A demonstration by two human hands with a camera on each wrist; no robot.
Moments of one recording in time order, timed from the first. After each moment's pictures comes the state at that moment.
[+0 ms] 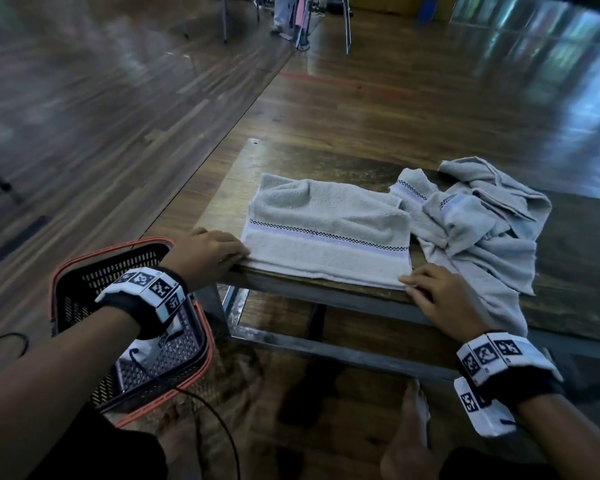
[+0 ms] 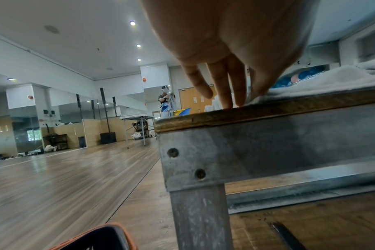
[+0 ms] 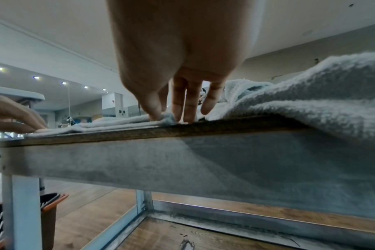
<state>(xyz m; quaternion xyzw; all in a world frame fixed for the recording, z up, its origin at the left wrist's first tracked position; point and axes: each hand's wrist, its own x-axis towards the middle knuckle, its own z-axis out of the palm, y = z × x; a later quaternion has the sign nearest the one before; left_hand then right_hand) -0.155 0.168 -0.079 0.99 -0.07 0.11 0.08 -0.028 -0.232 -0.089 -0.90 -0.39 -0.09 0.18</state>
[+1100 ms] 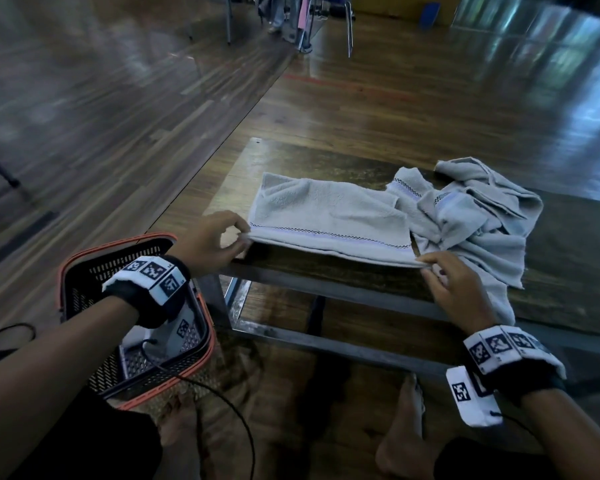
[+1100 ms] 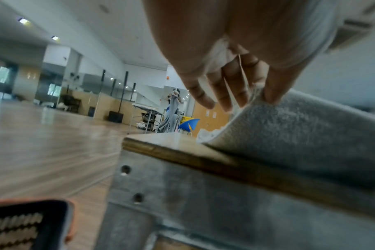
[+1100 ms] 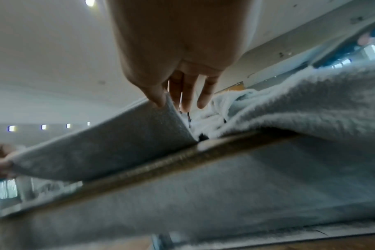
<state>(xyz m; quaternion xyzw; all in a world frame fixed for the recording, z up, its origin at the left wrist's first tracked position) -0.170 0.141 -0.045 0.94 -0.04 0.18 0.28 -0.037 -0.243 -0.074 -0.89 -0.32 -0.13 0.28</state>
